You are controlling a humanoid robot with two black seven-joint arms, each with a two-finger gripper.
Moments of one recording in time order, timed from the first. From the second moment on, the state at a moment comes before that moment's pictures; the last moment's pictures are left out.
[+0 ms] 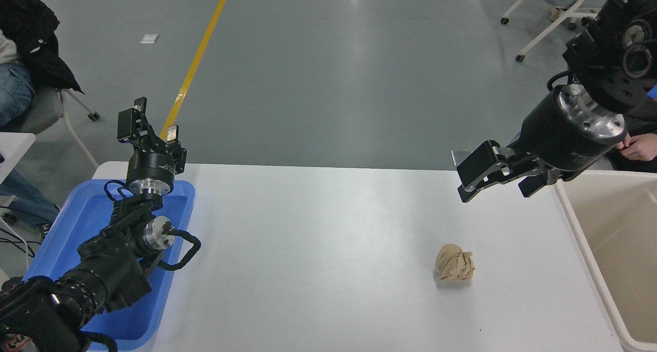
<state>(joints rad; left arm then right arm) -0.77 0.14 -0.63 -0.32 0.06 -0.12 -0.77 2.49 -0.30 -1.37 1.63 -0.27 0.73 0.23</state>
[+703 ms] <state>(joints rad) -0.77 0.14 -0.63 -0.32 0.06 -0.12 -0.77 2.42 -0.25 -1.35 1.58 -0.27 0.68 0.23</state>
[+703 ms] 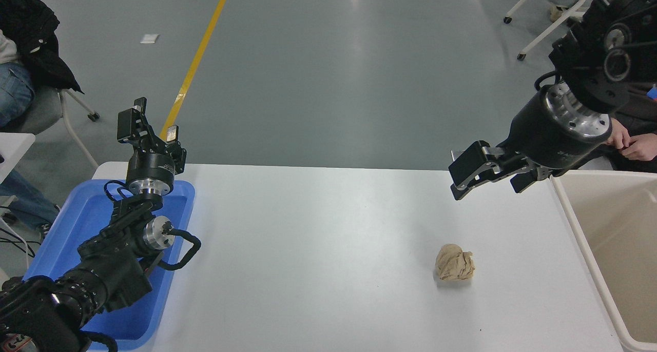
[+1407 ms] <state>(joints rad) -0.77 0.14 -0.63 -0.32 0.06 -0.12 -0.77 2.03 -0.20 -1.33 1.39 -0.28 0.45 0.23</state>
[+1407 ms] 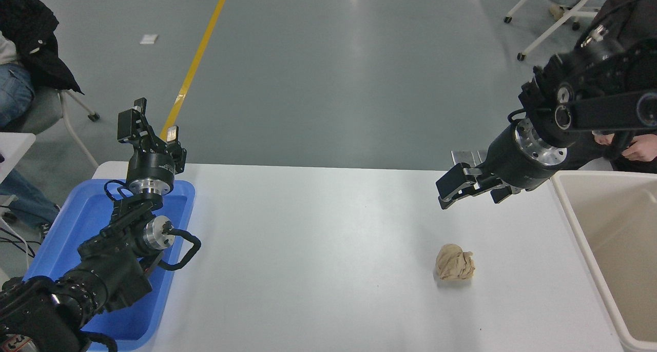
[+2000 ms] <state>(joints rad) -0.77 0.14 -0.63 -0.32 0.06 -0.12 -0.77 1.60 -0.14 -1.33 1.11 -0.31 0.26 0.22</state>
